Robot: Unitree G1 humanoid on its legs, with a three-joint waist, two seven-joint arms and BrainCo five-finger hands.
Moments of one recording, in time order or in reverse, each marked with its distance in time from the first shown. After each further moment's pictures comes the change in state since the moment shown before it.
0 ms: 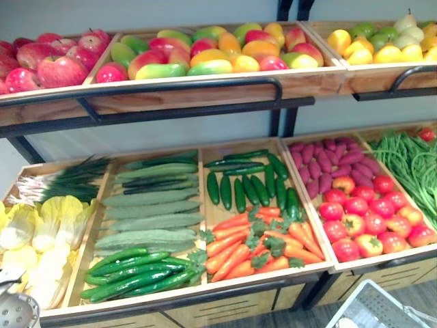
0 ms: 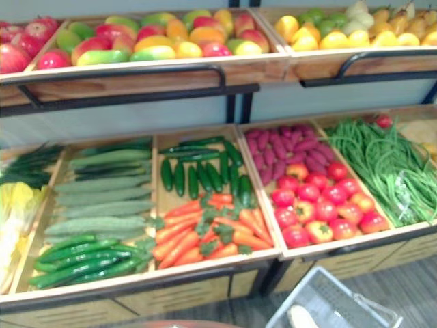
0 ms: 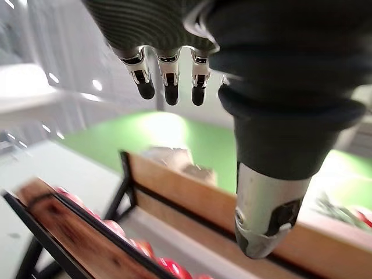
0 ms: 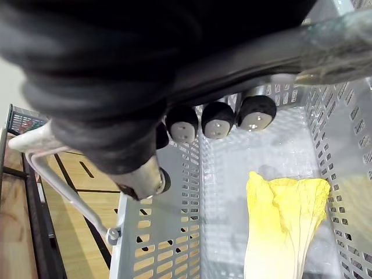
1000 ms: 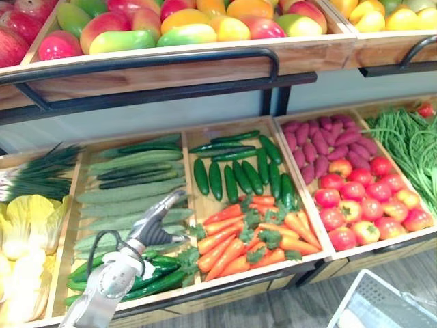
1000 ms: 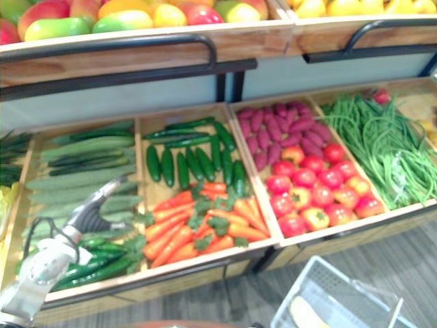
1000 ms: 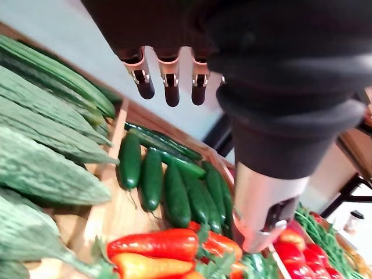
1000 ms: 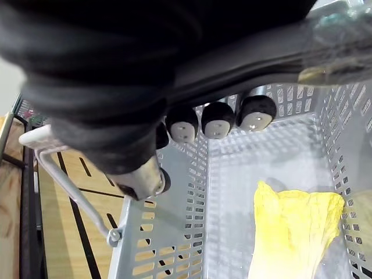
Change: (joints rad) left arm -0.126 0.191 -0.780 0.315 -0.050 -0.105 -0.500; right arm -0.052 -0.112 0.075 0.057 -0.039 0.000 0.037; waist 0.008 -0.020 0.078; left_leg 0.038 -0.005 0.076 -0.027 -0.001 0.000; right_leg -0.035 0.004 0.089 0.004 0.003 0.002
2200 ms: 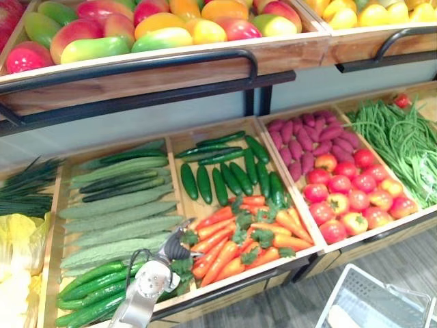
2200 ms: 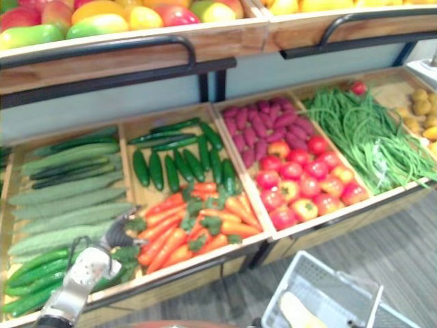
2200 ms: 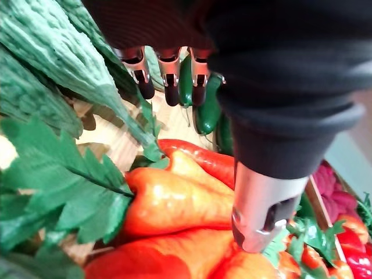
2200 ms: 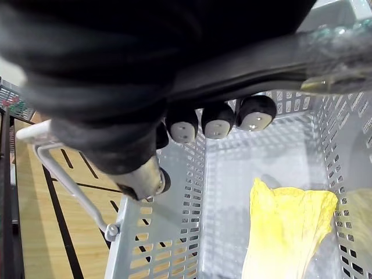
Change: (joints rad) left arm -0.106 -0.265 -0.036 0.355 0.089 0.190 -0.016; right arm -0.045 0.005 0.075 0.004 -0.040 0.043 0.001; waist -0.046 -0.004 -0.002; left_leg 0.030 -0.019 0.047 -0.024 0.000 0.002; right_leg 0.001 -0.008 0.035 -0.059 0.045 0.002
